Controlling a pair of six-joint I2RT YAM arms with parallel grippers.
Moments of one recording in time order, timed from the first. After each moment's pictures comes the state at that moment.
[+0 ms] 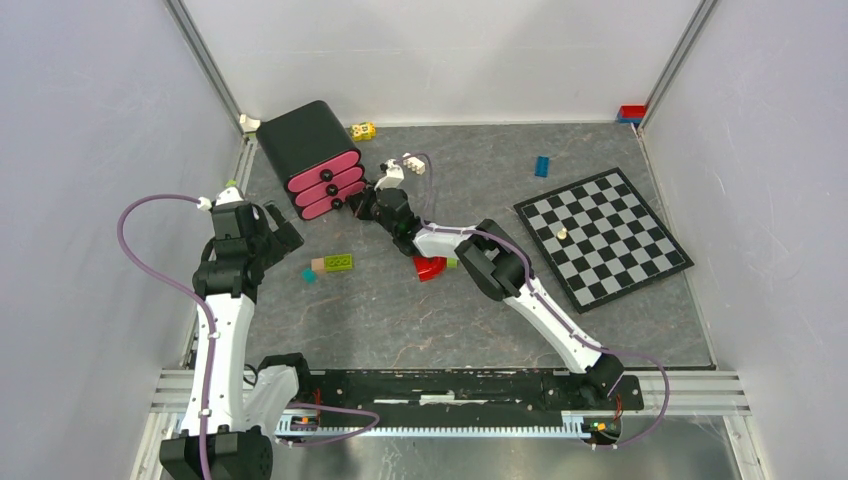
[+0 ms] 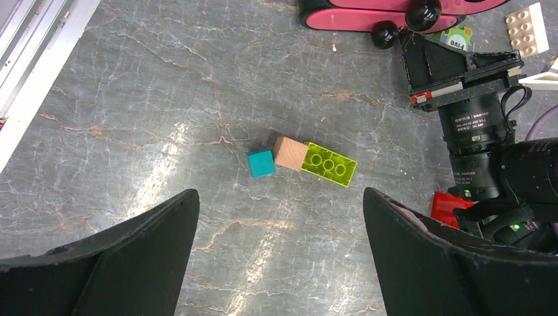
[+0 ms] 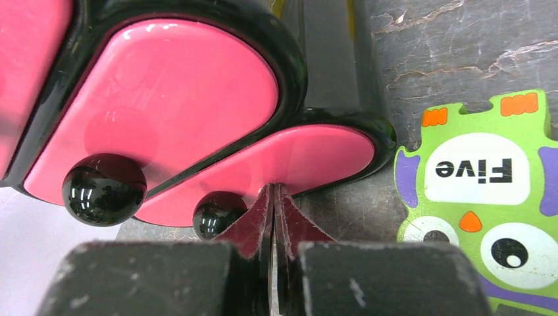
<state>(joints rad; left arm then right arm) 0.12 0.86 0.91 -0.76 -0.12 -0.44 0.83 2.73 2.00 0.64 0.14 0.75</state>
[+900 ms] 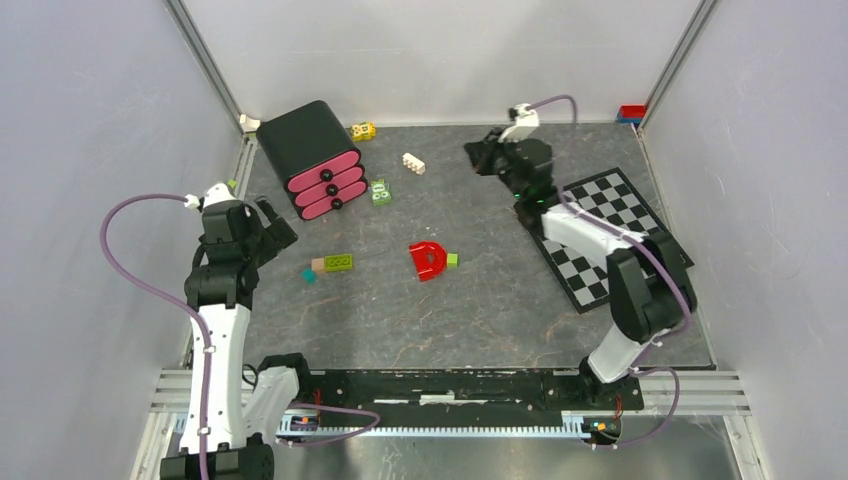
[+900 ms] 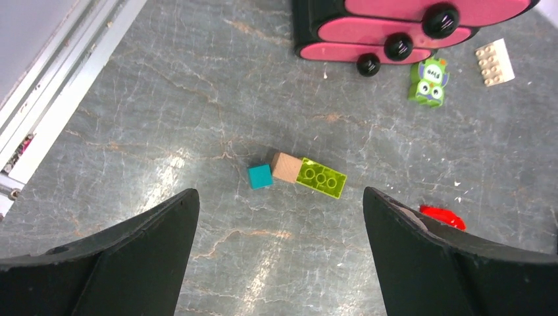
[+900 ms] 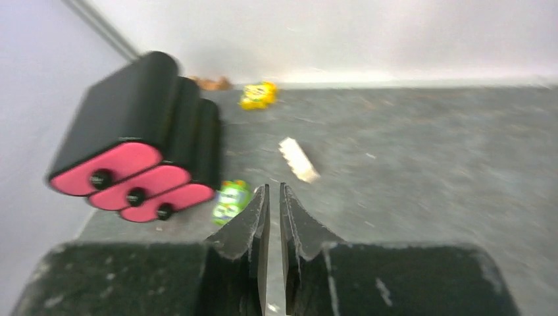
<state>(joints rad) 0.12 0.81 0.96 -0.79 -0.16 -0.44 0.49 1.71 1.11 0.58 -0.04 0.43</state>
